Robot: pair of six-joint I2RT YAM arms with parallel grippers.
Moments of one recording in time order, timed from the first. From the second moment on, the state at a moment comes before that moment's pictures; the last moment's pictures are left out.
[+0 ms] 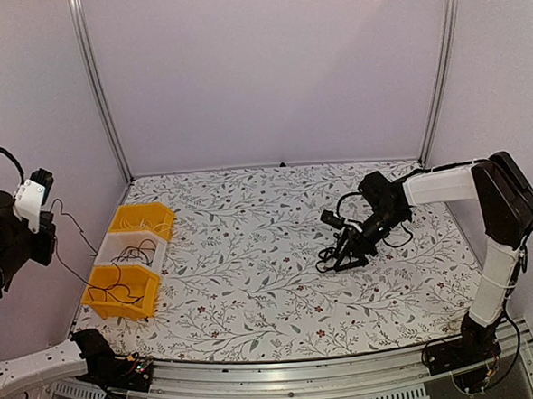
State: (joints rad) left arm -0.71 0.57 1.19 -1.20 -0.83 0.13; right arm 0.46 1.84 1.14 -0.64 -0.82 -0.66
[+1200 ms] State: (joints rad) left arm -0.73 0.52 0.62 -1.16 -0.81 0.12; right arm 0.47 1.88 1.15 -0.67 -0.82 -0.67
